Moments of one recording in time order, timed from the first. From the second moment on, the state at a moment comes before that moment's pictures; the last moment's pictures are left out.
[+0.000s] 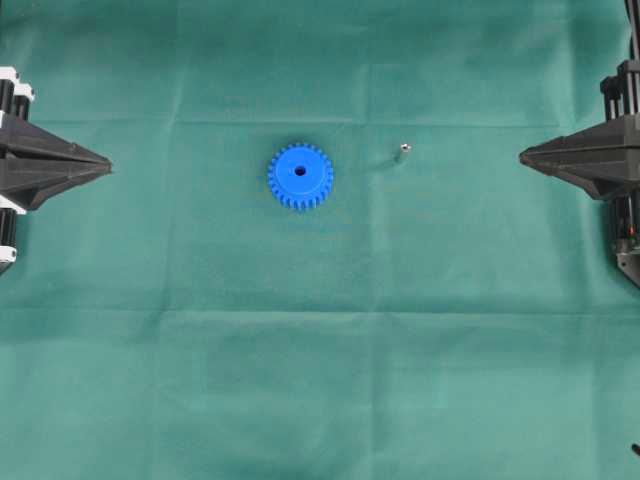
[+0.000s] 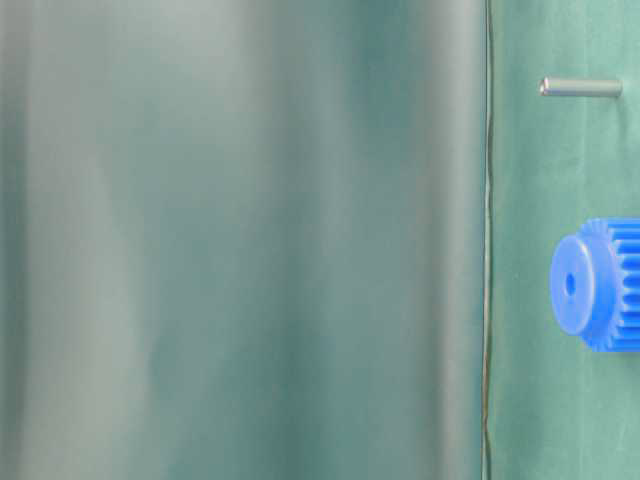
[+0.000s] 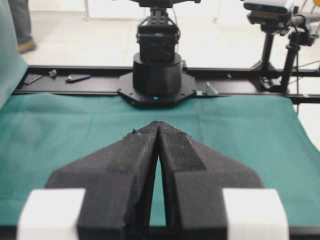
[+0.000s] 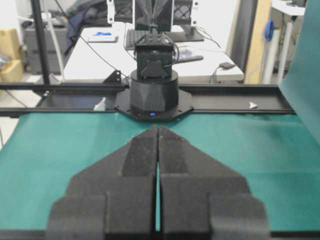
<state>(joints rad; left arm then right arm) 0.00 -0.97 1.18 0.00 -0.29 0.00 0.00 -0.96 1.17 0.00 -0.30 -0.01</state>
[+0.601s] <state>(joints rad) -0.02 -0.96 1.18 0.01 -0.27 -0.01 -0.11 -0.71 1.20 0.03 -0.31 -0.01</state>
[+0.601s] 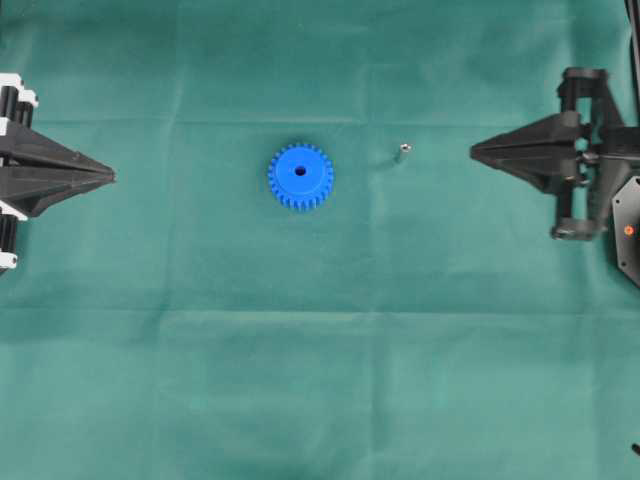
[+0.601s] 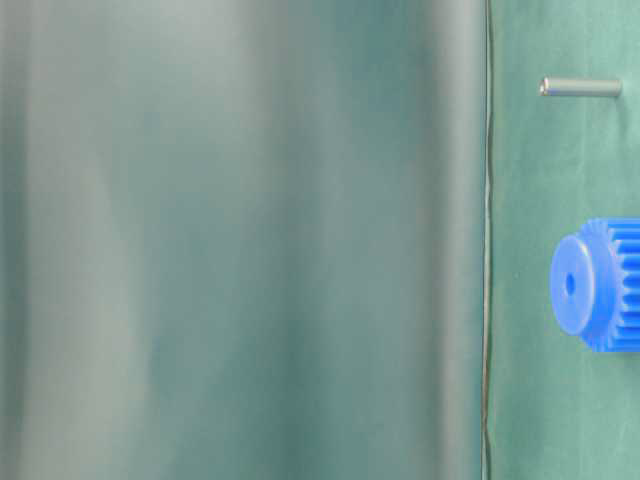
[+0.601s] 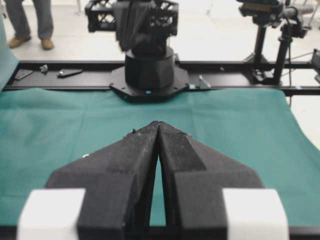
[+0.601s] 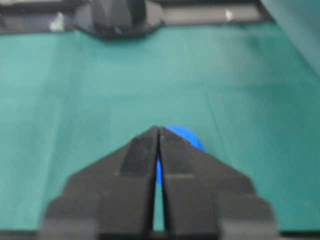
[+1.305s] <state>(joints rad) -0.02 -0.96 1.18 0.01 -0.26 -0.01 -0.22 -0.18 1.17 0.05 -0.59 -0.02</state>
